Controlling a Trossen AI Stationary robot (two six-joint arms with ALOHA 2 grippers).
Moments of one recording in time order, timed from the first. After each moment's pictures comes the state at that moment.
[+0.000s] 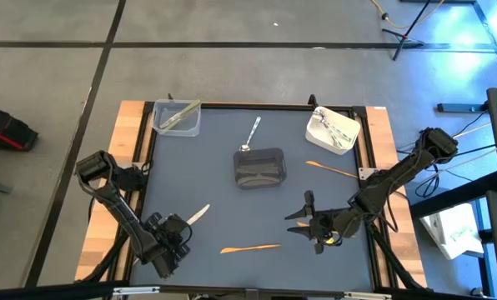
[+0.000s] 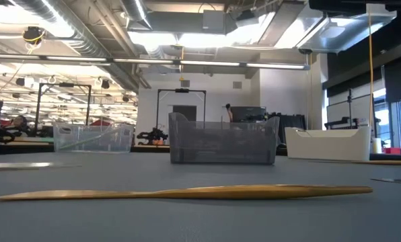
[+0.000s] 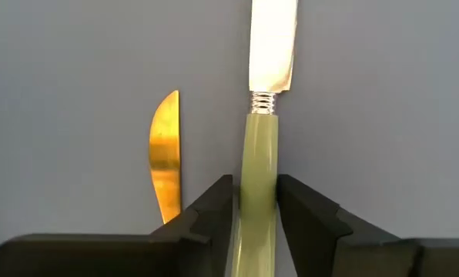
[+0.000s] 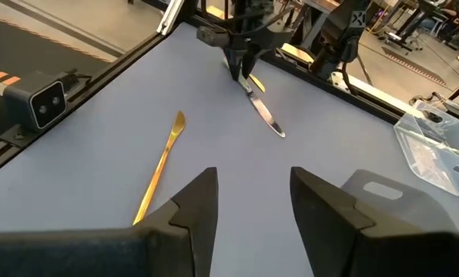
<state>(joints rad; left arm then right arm) -0.94 1.78 0.98 -0.90 -0.26 -1.80 0.70 1.29 0.67 0.18 0.54 -0.14</state>
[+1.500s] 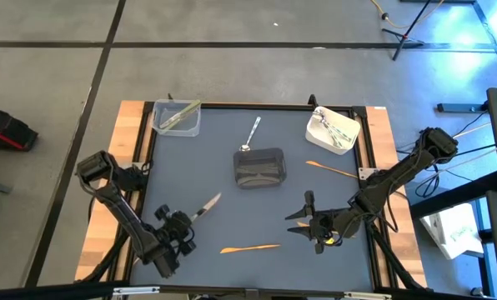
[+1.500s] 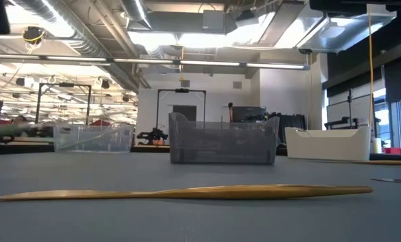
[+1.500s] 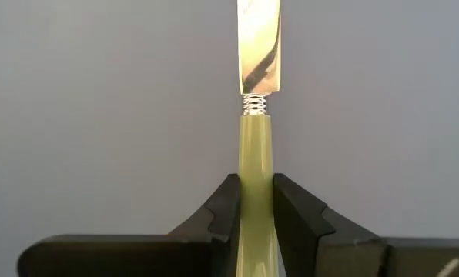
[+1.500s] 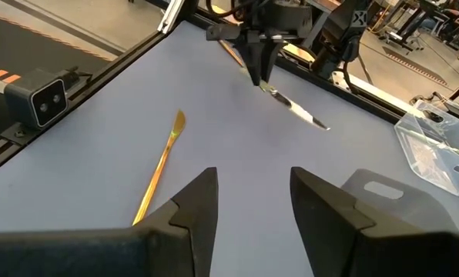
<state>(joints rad) -0.93 1.78 1.01 -0.99 -0.63 -1.72 0.70 1.29 0.67 0.18 0.54 -0.14</state>
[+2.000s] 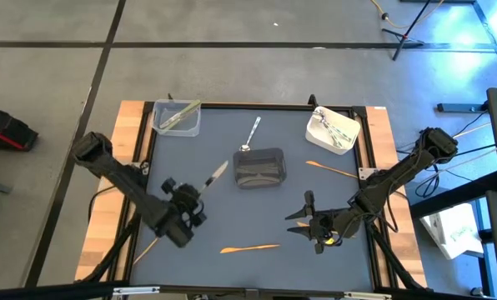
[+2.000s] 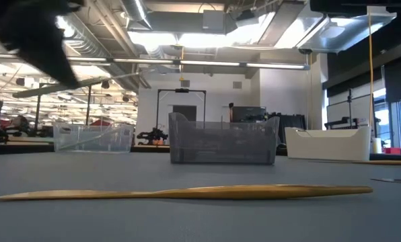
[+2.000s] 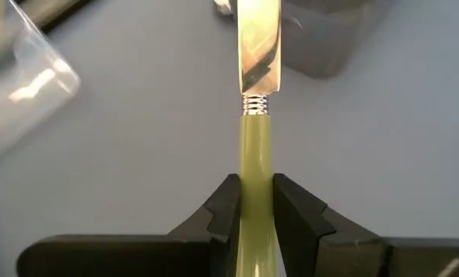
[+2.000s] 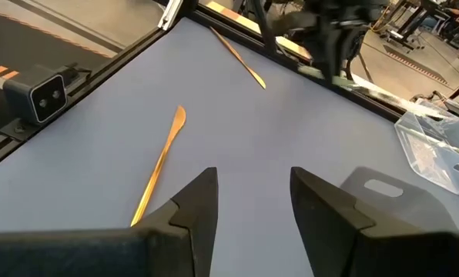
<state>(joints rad) -0.67 1.56 1.02 -1.11 -0.80 -1.48 0.70 1.29 0.67 0.17 0.54 -0.14</state>
